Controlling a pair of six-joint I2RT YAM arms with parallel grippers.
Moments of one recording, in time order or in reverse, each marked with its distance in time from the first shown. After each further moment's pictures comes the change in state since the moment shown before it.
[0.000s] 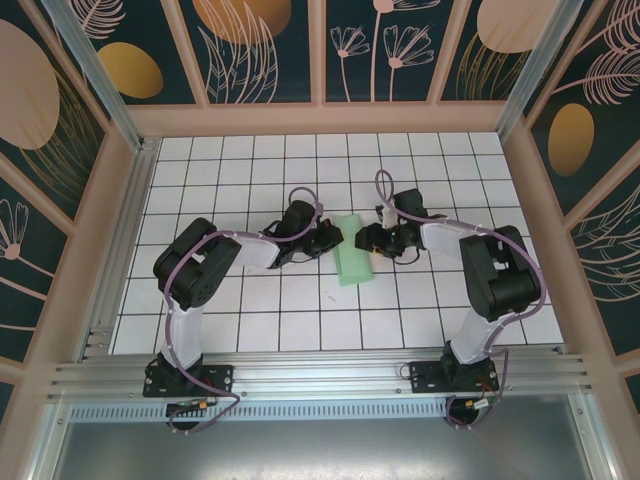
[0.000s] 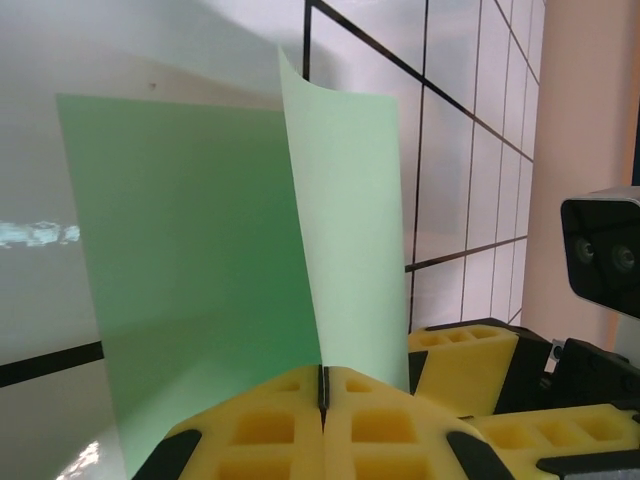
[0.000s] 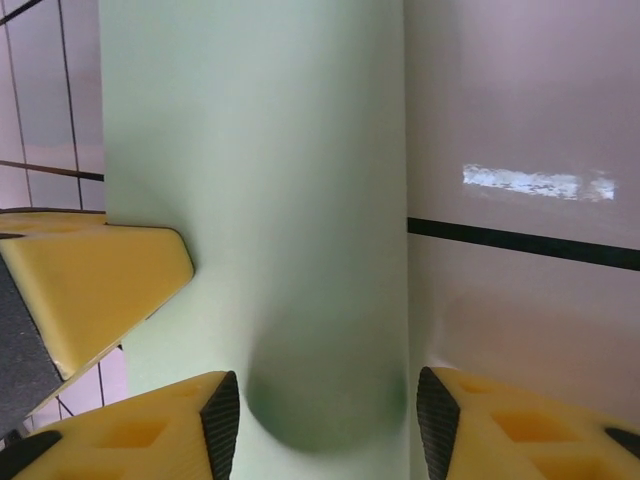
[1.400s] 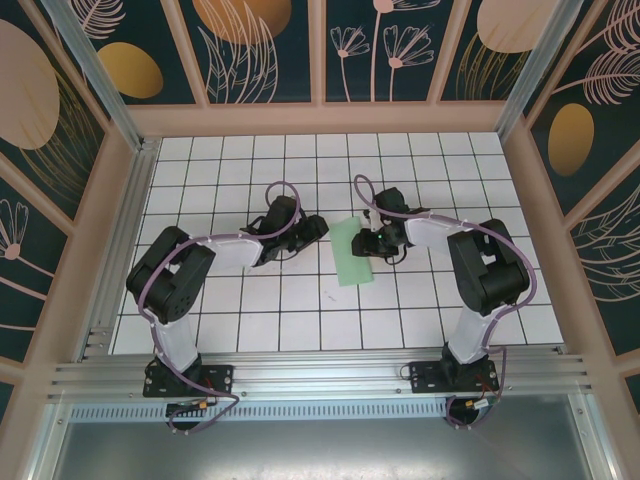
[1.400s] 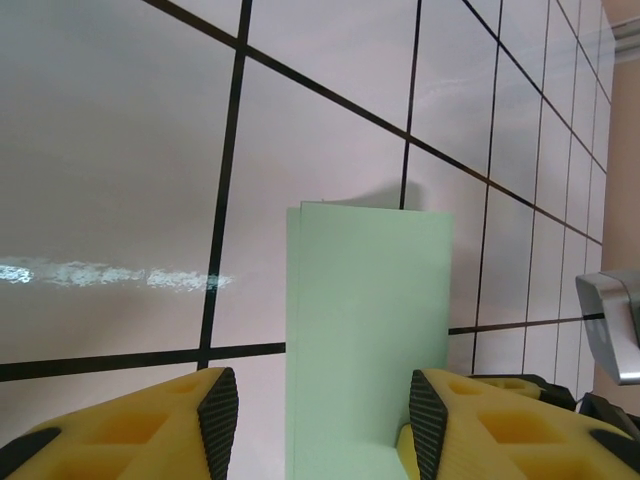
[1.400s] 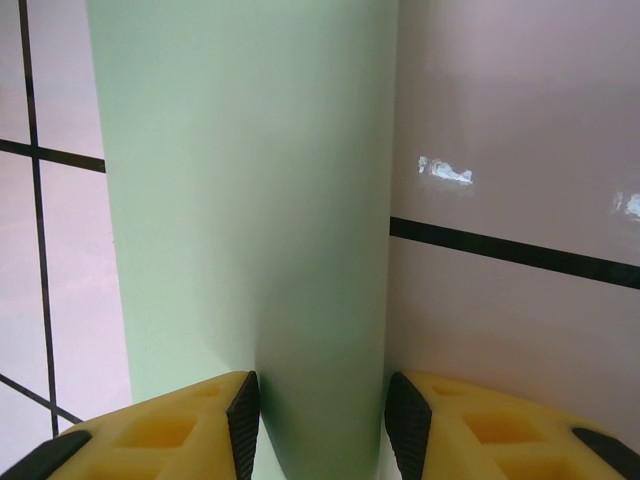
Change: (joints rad) left arm 0.058 -0.166 -0.064 -0.194 -0.182 0.062; right arm 0.103 0.064 0.104 -0.154 0.232 -0.106
